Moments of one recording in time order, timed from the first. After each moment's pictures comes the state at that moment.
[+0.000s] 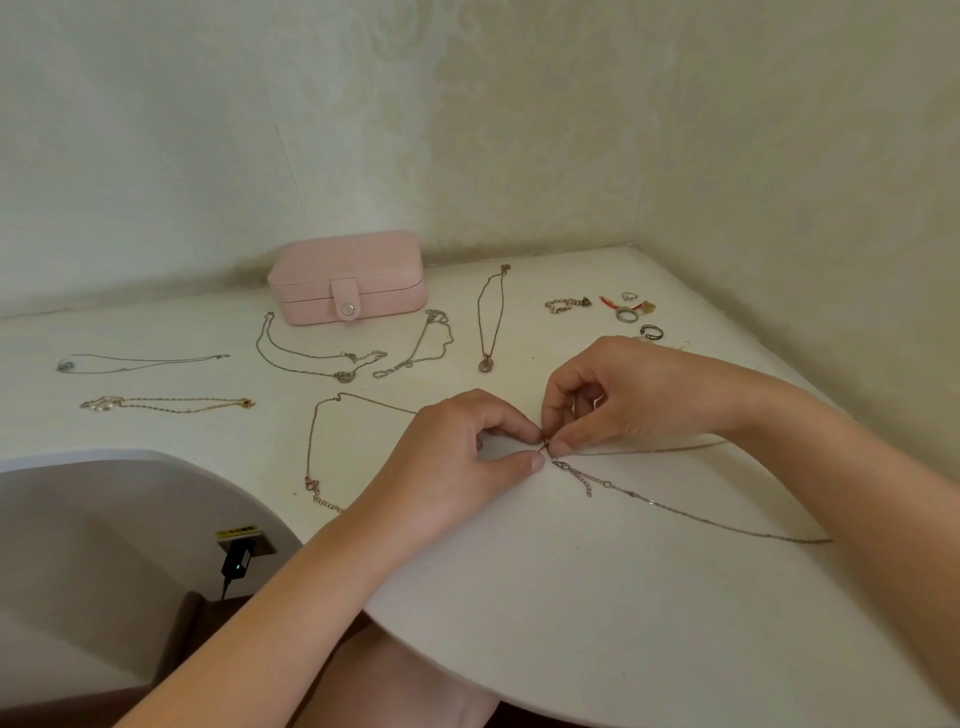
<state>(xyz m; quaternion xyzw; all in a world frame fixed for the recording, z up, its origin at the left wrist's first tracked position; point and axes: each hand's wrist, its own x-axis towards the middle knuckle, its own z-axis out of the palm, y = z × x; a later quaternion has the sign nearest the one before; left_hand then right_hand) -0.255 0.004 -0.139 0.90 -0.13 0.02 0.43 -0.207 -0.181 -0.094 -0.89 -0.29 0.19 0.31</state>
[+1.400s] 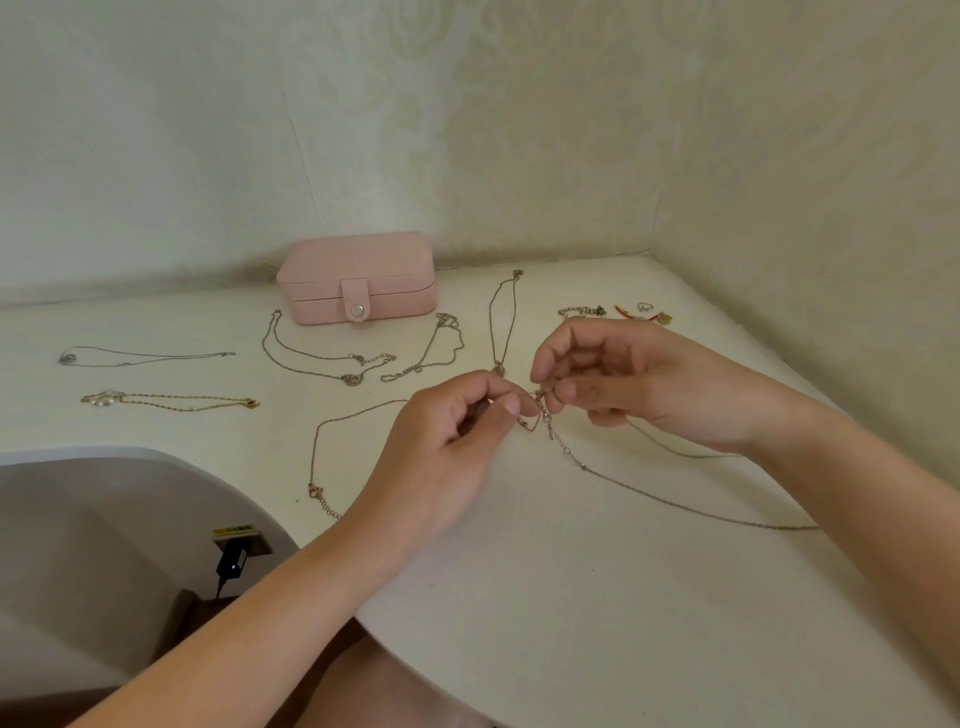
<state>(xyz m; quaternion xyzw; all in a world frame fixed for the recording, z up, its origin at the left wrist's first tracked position) -0.253 0.007 -0.133 0.80 -0.11 0.10 0.57 -0.203 -0.178 -0.095 -0.76 -0.31 0.19 0.54</state>
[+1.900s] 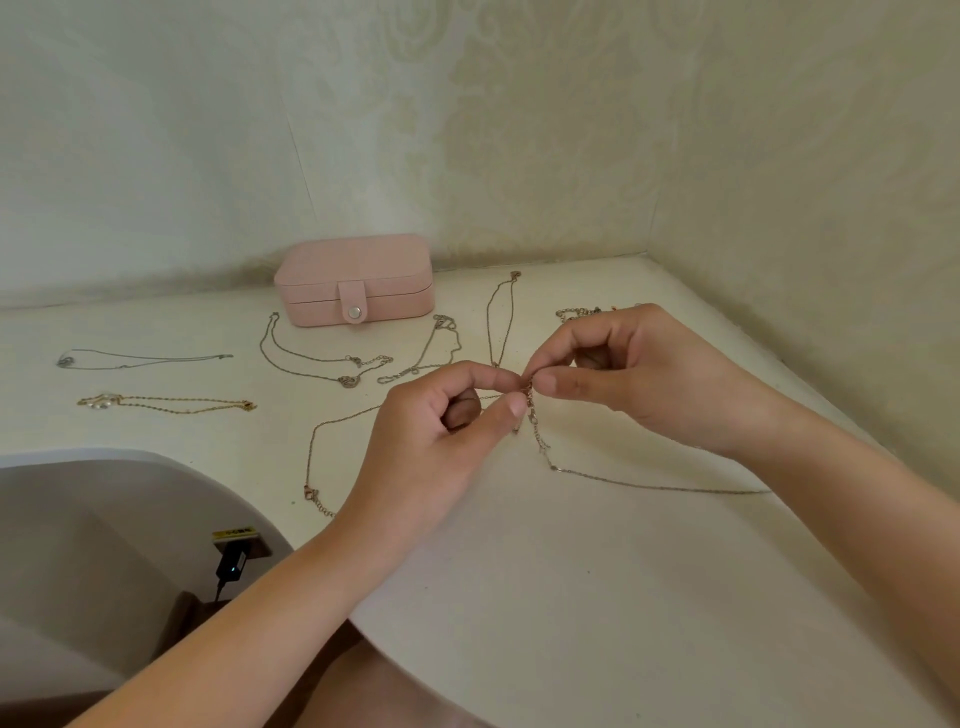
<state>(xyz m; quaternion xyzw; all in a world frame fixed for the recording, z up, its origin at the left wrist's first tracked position) -0.256 0.007 -0.127 0.78 -0.09 0.14 0.60 -0.212 -0.172 -0.087 -0.81 -0.30 0.05 0.51</state>
